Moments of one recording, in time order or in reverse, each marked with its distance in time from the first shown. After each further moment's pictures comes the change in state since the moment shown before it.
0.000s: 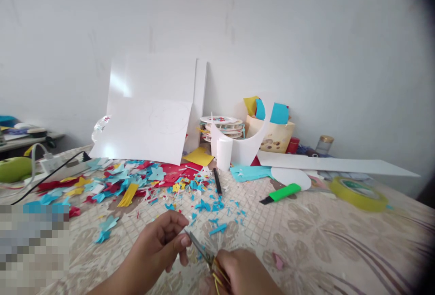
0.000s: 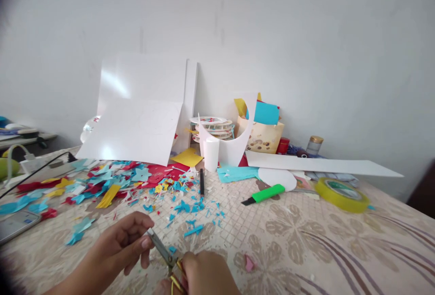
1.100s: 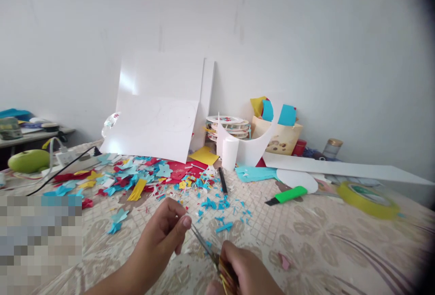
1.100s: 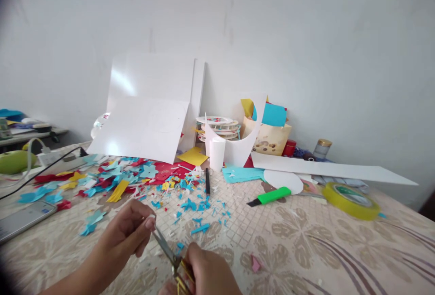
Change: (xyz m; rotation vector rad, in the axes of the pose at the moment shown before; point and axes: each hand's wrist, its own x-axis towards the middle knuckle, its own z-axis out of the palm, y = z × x) left_hand -0.002 0.005 -0.003 -0.047 0.175 0.186; right_hand -0.004 -0.002 0.006 0.296 0.095 -0.081
